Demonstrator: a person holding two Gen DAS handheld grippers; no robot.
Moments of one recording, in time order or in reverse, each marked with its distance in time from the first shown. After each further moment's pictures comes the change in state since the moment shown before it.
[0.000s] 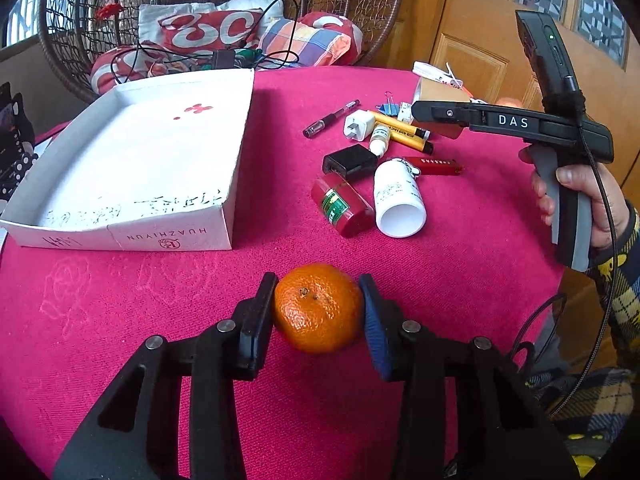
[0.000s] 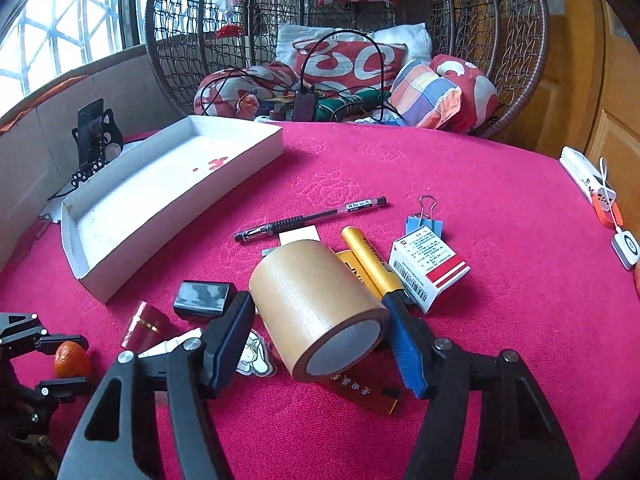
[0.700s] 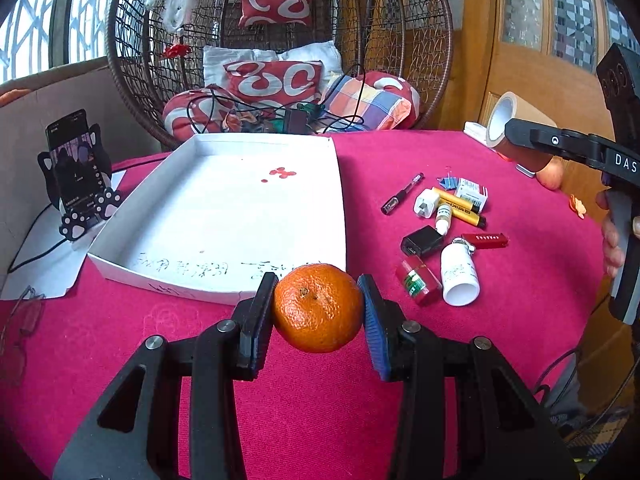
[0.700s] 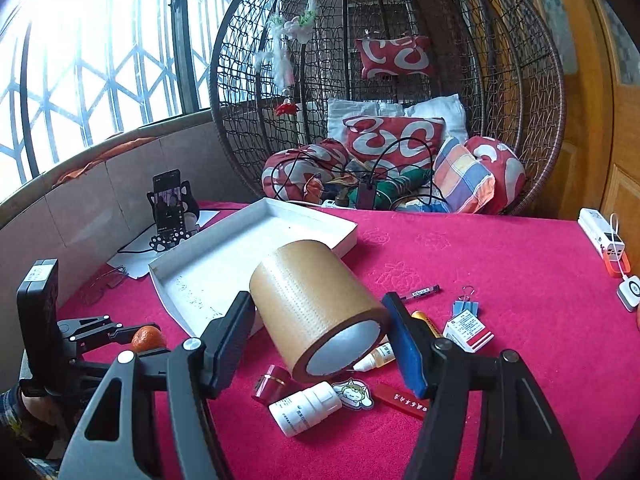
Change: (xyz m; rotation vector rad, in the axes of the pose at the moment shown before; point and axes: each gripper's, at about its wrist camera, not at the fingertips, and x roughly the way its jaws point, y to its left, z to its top) left arm -0.054 0.043 0.022 -0.064 -0.175 0.177; right arm -0.062 0.050 0.035 -0.026 -0.180 0.150
